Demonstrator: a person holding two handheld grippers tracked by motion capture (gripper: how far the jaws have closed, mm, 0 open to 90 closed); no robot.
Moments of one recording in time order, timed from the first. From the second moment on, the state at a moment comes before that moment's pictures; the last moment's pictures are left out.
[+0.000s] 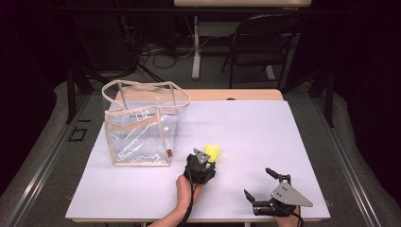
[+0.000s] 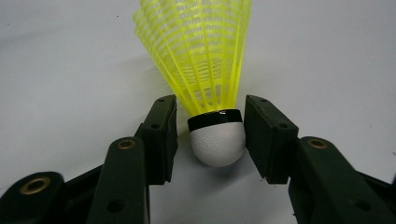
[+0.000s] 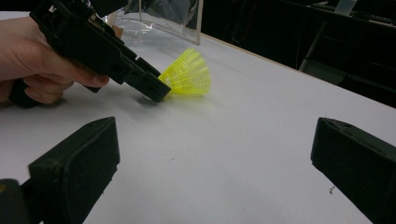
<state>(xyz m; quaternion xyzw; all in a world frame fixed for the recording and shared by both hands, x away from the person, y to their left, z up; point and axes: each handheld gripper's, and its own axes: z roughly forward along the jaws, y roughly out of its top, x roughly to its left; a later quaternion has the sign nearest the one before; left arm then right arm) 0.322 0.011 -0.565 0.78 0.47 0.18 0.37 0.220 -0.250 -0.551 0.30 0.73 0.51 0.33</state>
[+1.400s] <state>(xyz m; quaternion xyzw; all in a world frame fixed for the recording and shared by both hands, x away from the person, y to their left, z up) 0.322 0.024 -0.550 0.73 0.52 0.15 0.43 0.219 -0.250 -0.550 0.30 0.73 0.51 0.33</state>
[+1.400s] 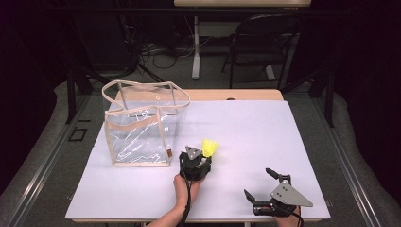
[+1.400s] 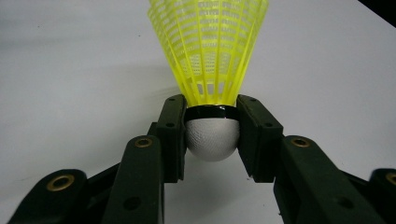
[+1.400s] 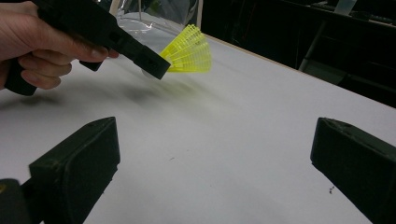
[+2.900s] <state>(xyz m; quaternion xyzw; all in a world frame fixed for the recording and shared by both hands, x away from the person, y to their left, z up) 0.330 0.040 -0.507 0.73 0.47 0.17 0.46 0.220 -0.249 -0.551 0.30 0.74 0.51 0.32</state>
